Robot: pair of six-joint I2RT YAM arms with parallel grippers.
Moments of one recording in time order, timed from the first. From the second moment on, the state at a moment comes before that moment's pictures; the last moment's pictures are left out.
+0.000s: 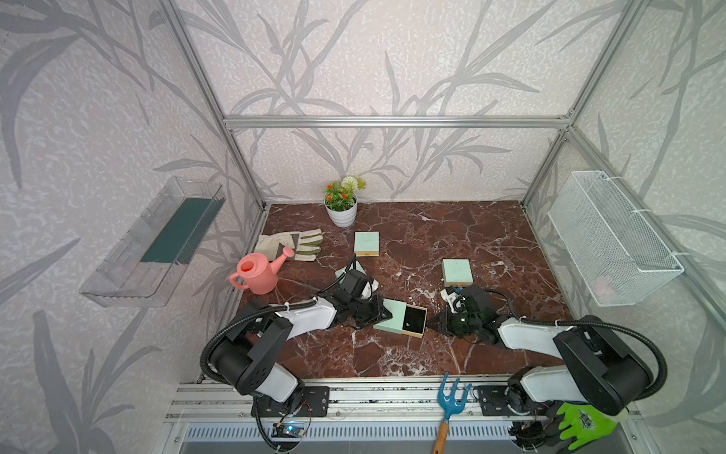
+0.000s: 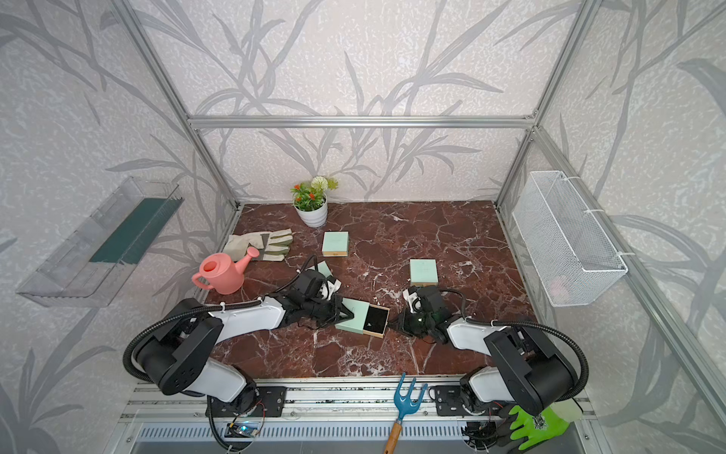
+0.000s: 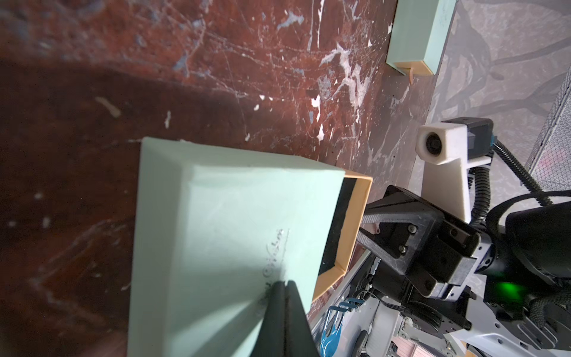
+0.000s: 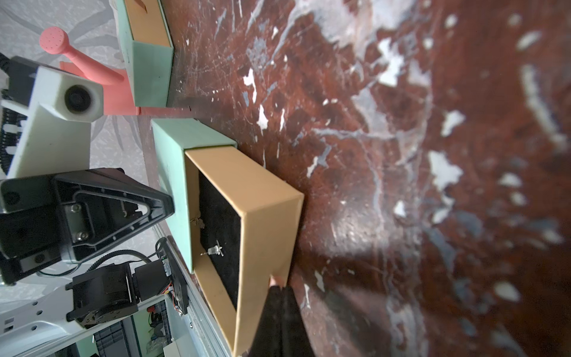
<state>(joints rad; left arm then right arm) -0.59 1.52 0.61 0.02 0.58 -0.92 0.48 1.38 0.31 0.23 -0.61 0.84</state>
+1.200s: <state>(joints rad) -0.59 1.53 0.61 0.02 0.58 -0.92 0.46 1.33 0.30 0.15 -0.57 0.82</state>
